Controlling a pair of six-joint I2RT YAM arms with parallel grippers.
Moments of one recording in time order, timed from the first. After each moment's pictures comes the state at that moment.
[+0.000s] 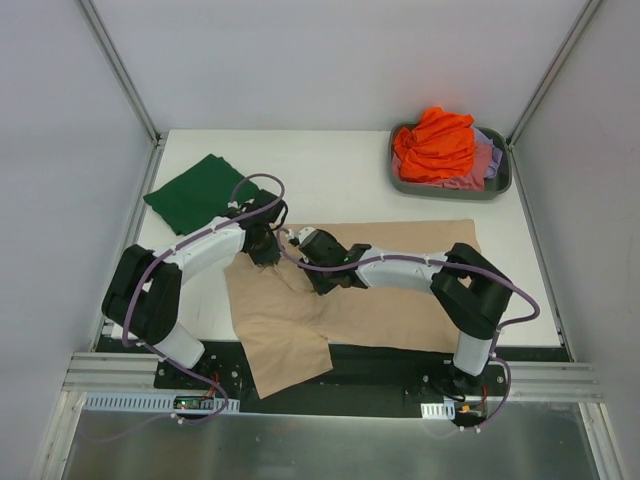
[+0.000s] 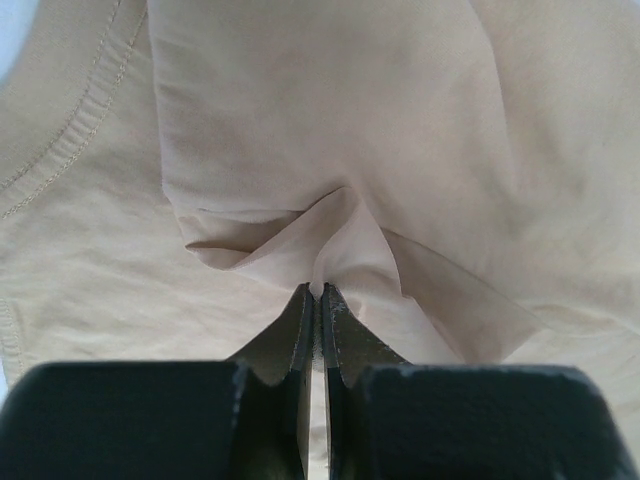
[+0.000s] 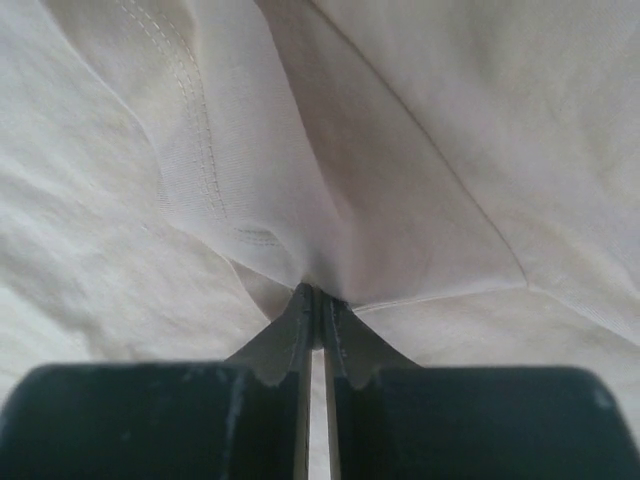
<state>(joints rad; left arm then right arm) -0.51 1.56 1.01 -0.68 -0.13 -1.01 1.02 1.82 1.10 -0.29 0.07 0.27</state>
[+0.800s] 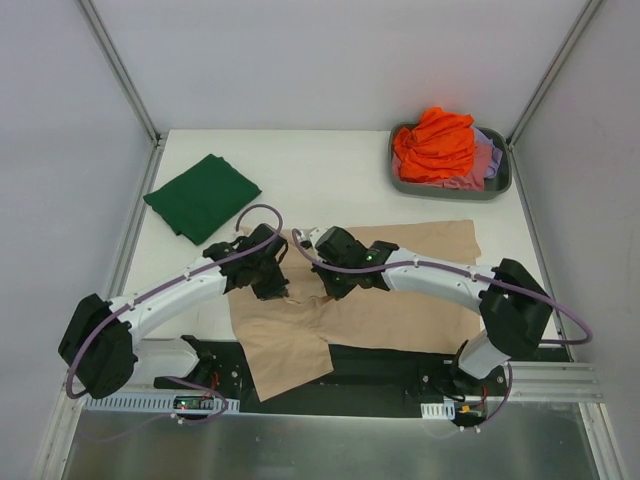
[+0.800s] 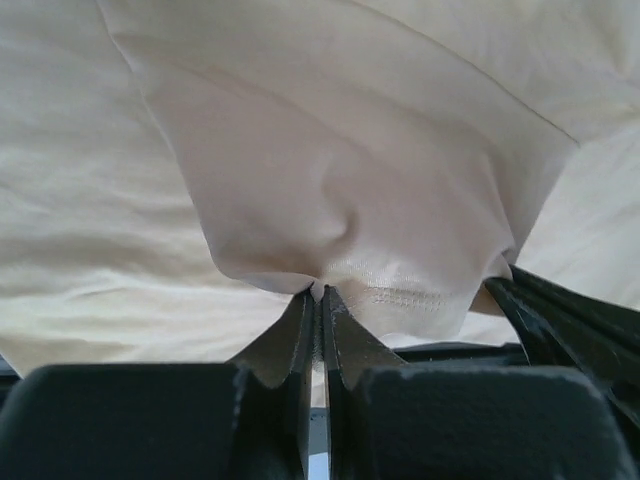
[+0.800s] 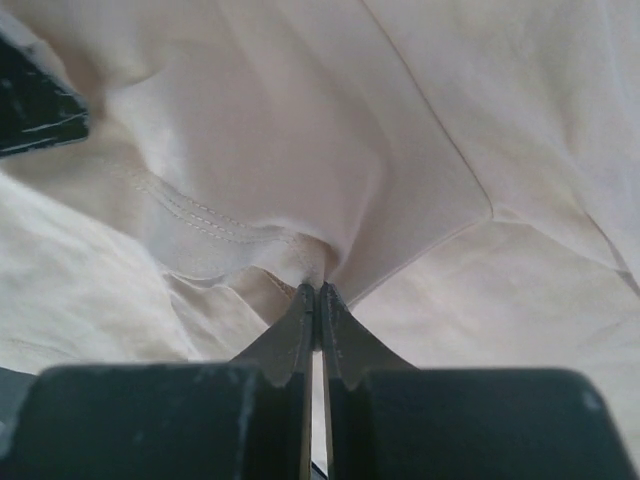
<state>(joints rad) -0.70 1.24 0.80 -0.71 -0.01 -1.13 1.02 1.60 1.08 -0.51 -0.01 0.22</state>
